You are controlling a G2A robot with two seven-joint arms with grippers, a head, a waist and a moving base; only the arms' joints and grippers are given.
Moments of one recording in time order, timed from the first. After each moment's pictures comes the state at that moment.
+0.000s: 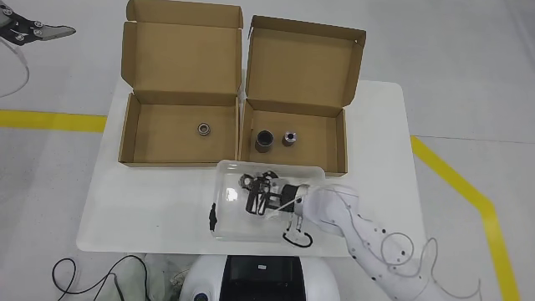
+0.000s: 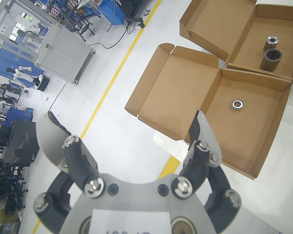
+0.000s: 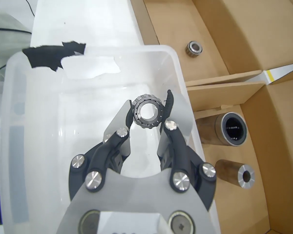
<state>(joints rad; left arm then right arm) 0.47 -0.15 -1.01 -1.52 0.83 -0.88 -0.12 -1.23 -1.26 0.83 -1.64 -1.62 -0.64 0.07</state>
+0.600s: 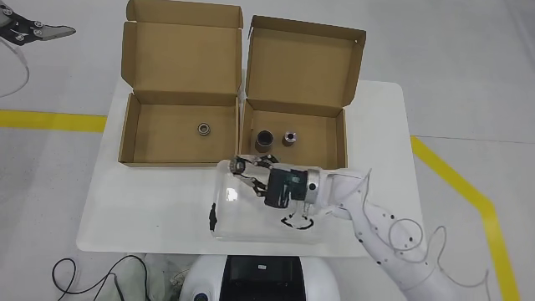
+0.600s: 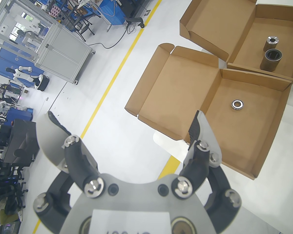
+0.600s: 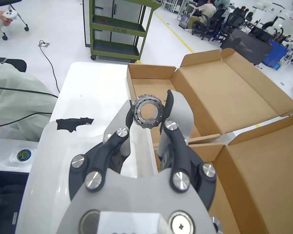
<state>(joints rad) 0.47 -0.15 -1.01 -1.52 0.83 -0.88 -0.12 -1.15 -1.25 0.87 -1.62 -1.58 -0.72 -0.32</state>
